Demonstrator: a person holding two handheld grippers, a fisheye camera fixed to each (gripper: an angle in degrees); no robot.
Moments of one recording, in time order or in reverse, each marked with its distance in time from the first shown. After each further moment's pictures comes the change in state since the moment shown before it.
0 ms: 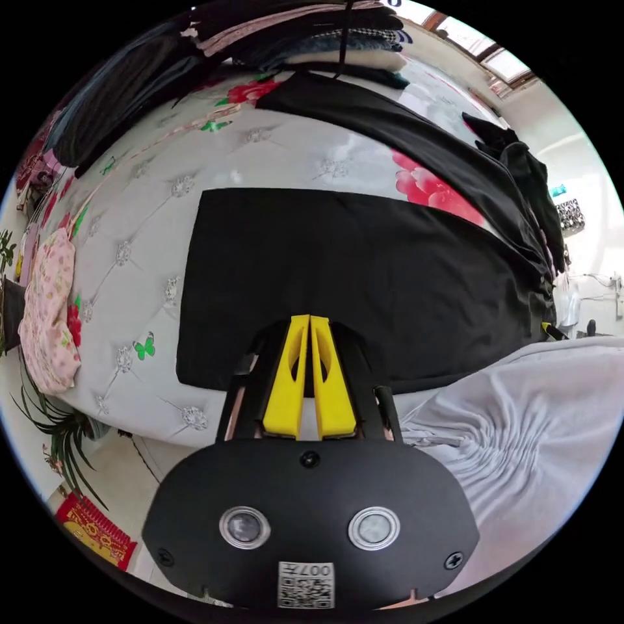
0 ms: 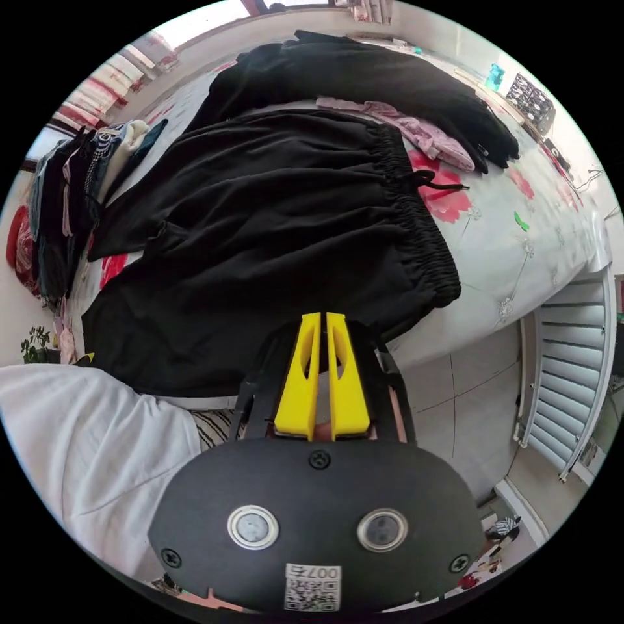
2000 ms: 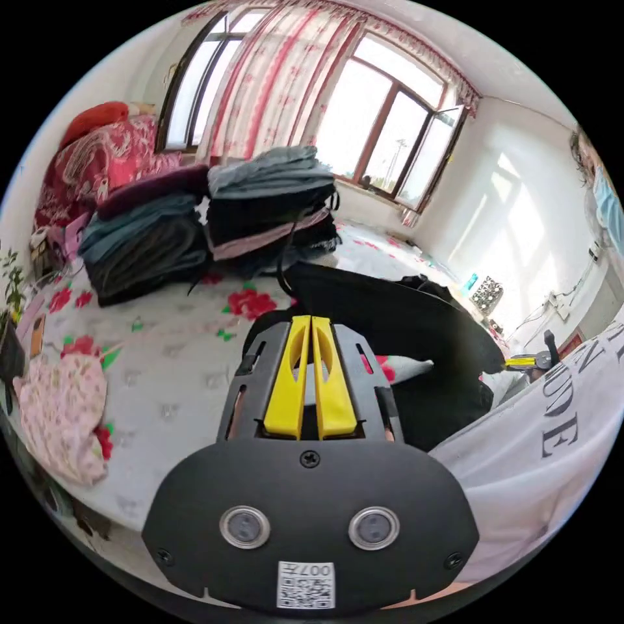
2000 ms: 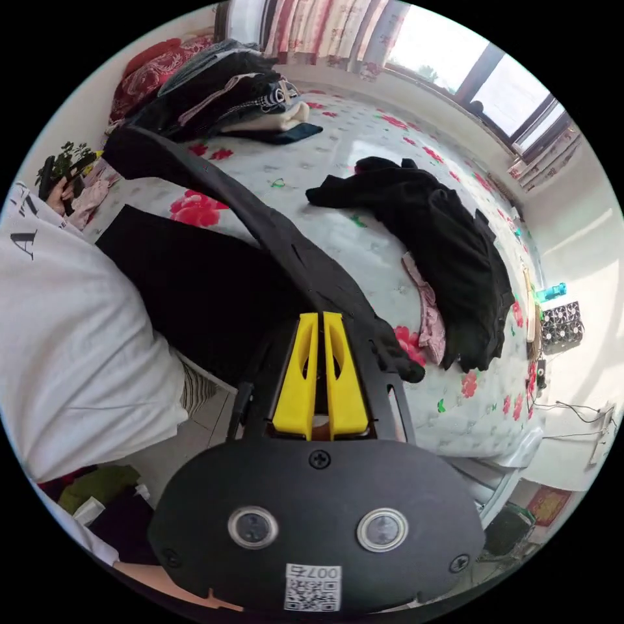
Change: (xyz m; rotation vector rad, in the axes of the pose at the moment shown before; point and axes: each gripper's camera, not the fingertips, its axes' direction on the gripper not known) left arm -0.120 0.128 -0.395 0.655 0.171 -0.035; right arm -0.218 0.009 -0.115 0.165 0.181 -0.708
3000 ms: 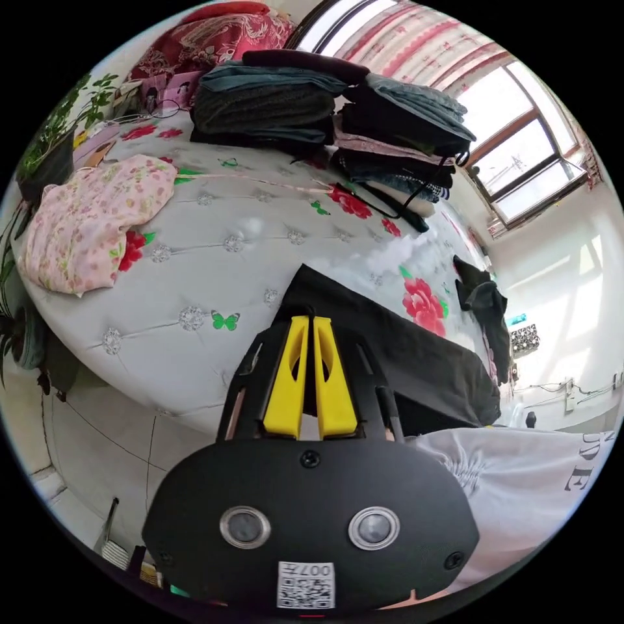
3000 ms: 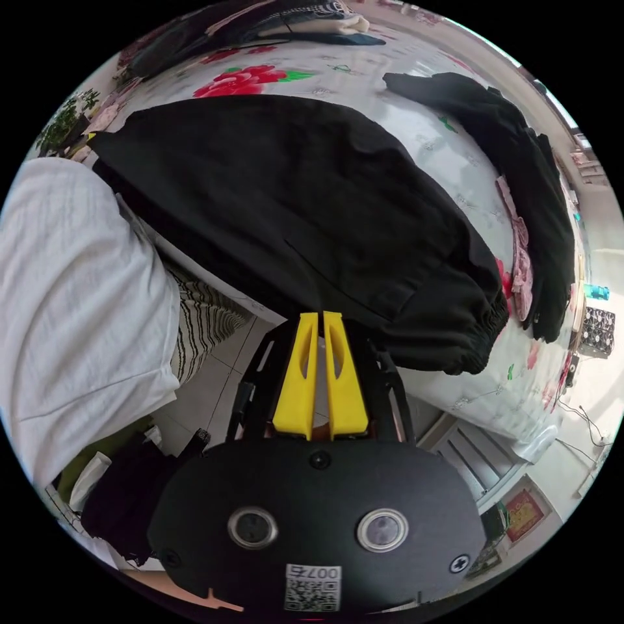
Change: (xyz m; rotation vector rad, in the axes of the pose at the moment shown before) left arm -0.154 0.066 -0.074 -0.223 -0.080 -0.404; right arm -0.010 0.063 0.117 -0.289 -0.115 -0.082
